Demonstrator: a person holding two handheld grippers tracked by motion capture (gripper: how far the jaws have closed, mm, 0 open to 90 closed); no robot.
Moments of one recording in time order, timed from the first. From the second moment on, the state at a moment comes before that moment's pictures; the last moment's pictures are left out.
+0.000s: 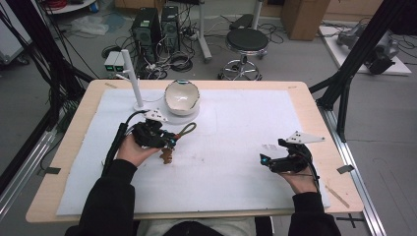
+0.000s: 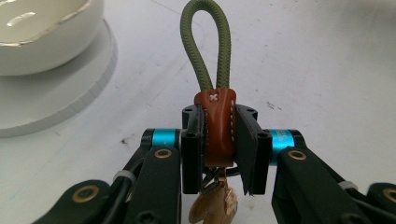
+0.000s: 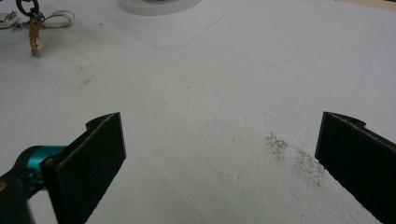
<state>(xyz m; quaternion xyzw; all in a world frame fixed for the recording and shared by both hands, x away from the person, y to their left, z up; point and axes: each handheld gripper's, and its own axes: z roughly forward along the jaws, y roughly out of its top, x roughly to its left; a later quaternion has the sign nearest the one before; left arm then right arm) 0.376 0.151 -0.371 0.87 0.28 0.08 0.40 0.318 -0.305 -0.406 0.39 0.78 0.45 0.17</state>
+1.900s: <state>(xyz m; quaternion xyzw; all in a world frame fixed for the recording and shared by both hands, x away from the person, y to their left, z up) 0.412 0.295 -0.253 0.81 0.38 0.18 0.41 0.322 -0.301 -0.410 0.39 0.79 0.44 0.17</state>
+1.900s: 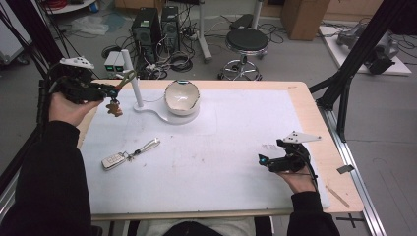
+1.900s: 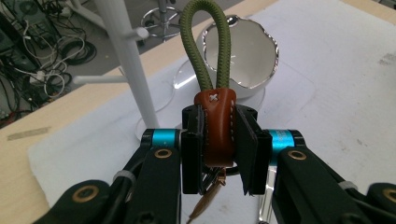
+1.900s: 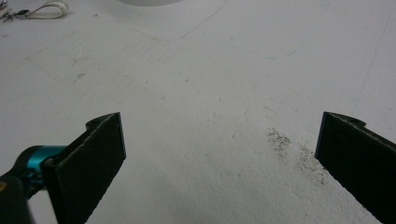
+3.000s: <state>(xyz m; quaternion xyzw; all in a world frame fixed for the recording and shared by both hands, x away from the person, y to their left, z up) 0.465 0.338 -0.254 0.77 0.47 0.17 0.39 0.322 -0.301 -0.412 0.39 0.79 0.43 0.18</state>
